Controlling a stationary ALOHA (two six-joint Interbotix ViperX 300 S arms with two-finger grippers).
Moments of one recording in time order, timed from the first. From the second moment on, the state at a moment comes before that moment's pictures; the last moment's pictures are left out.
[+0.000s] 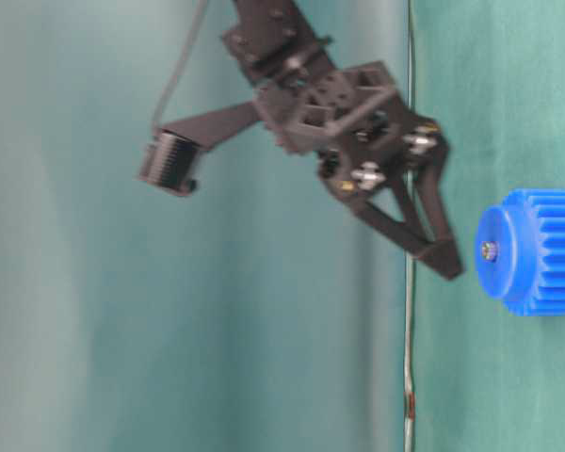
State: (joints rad) left arm 0.00 -0.97 1.18 0.02 -0.23 0.00; right arm -0.12 0.11 0.66 0.04 -0.21 0.01
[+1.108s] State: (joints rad) left arm 0.00 -0.97 1.18 0.02 -0.23 0.00; right arm -0.12 -0.17 0.83 0.04 -0.11 0.01
